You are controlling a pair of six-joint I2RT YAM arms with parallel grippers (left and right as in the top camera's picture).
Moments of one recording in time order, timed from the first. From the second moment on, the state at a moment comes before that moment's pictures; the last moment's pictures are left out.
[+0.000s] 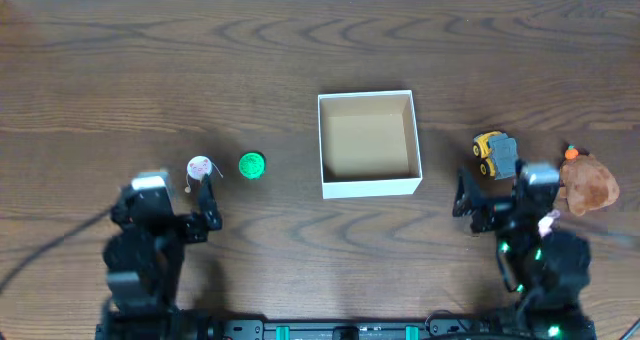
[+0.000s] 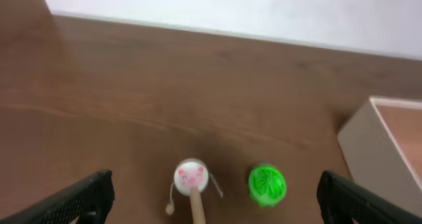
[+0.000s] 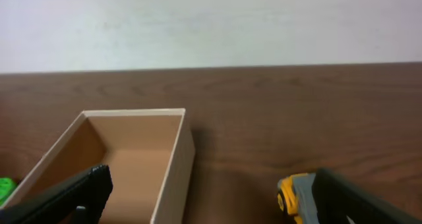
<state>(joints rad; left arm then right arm) 0.04 0.42 0.58 -0.58 -0.01 -0.10 0.06 0.43 0.41 -0.23 -0.12 0.15</state>
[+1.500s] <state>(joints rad) 0.04 1.26 1.13 -1.16 0.02 -0.12 0.22 1.63 1.16 -0.75 -0.26 0.02</state>
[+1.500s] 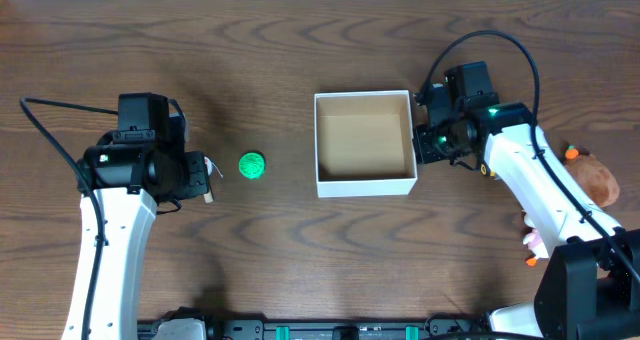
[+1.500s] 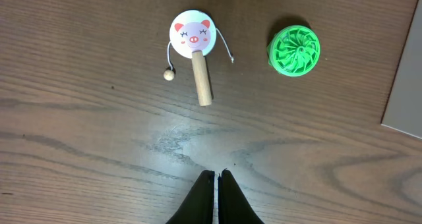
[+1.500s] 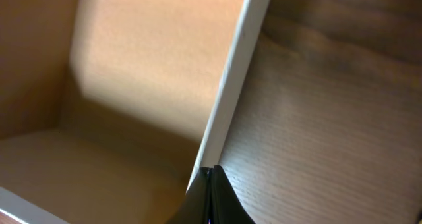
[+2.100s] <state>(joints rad) 0.04 1.26 1.13 -1.17 0.02 -0.12 0.23 1.63 1.16 -0.71 -0.28 0.04</state>
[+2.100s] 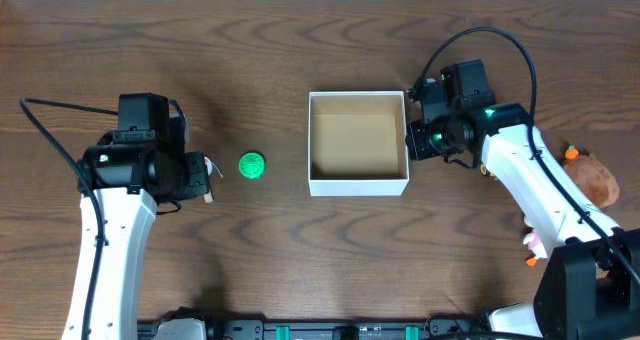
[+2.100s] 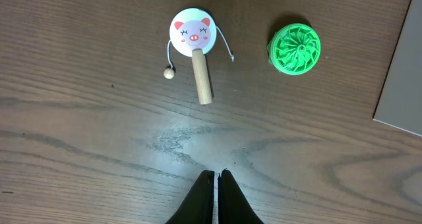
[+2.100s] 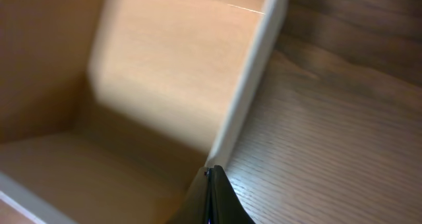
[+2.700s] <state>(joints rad) 0.04 1.26 1.13 -1.17 0.02 -0.12 0.25 1.70 1.16 -0.67 -0.09 0.13</state>
